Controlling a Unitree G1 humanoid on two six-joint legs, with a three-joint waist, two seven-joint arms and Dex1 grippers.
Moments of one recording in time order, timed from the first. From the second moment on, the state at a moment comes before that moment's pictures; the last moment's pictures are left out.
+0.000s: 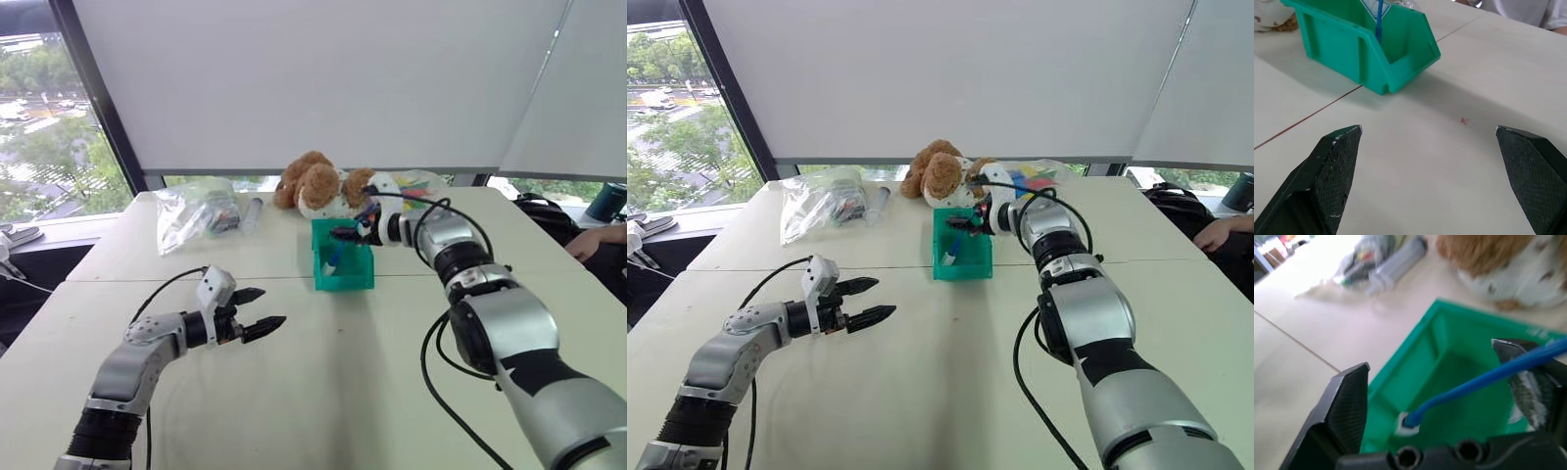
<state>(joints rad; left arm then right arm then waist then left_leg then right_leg) -0.38 0.53 0.07 -0.05 -0.43 0.48 -0.93 -1.45 -0.41 0.02 1.18 0.08 0.38 0.79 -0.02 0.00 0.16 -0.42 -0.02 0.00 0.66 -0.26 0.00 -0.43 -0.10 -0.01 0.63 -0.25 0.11</state>
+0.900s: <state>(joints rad) -0.37 0.67 0.10 -0.14 -0.52 0.57 -0.96 -0.54 -0.94 -0.16 -0.33 0.51 0.98 1.06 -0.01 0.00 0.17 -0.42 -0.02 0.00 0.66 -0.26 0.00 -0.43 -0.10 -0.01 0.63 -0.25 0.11</state>
